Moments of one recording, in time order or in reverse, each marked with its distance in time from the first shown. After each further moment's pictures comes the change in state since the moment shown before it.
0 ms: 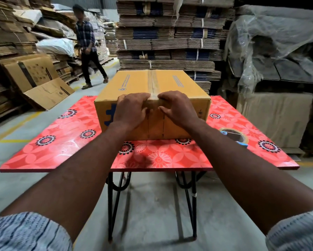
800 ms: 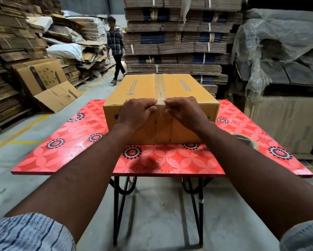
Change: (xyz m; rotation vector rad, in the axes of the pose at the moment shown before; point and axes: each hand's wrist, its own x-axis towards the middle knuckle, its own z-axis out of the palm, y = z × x) left_hand 0.005 -0.014 -0.006 -0.170 0.044 0.023; right_hand 0.010 0.007 -0.001 0.070 -0.054 -0.080
